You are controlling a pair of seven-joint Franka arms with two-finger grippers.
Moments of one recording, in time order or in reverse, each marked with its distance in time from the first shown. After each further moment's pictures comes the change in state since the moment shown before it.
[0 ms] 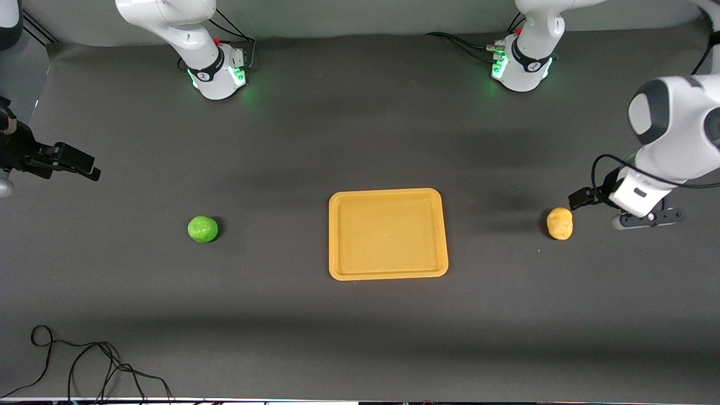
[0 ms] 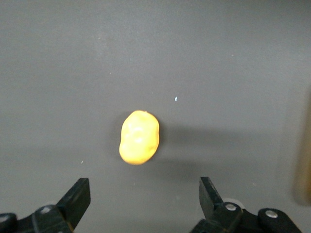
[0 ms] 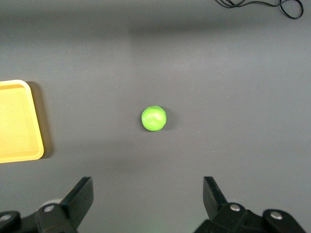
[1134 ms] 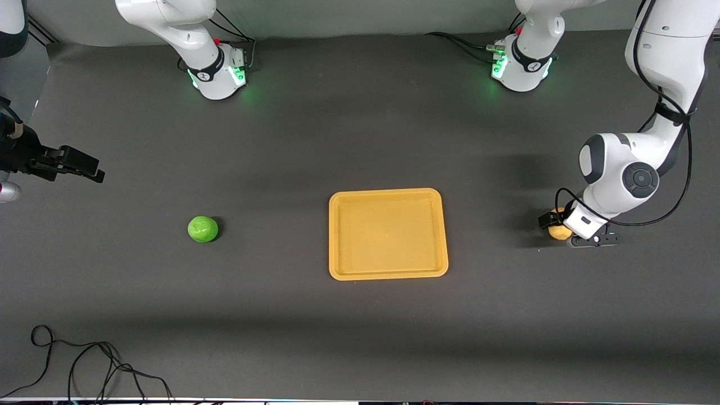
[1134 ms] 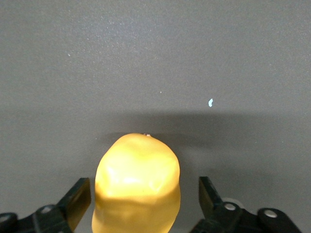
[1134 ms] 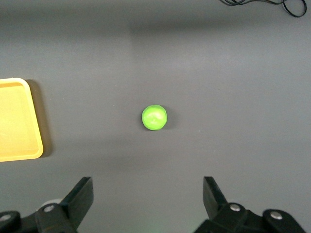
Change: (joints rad) left arm 0.006 0.294 0.018 -0.095 0.095 0.378 0.001; right arm 0.003 0.007 0.001 -0.001 0.000 -0.002 0.000
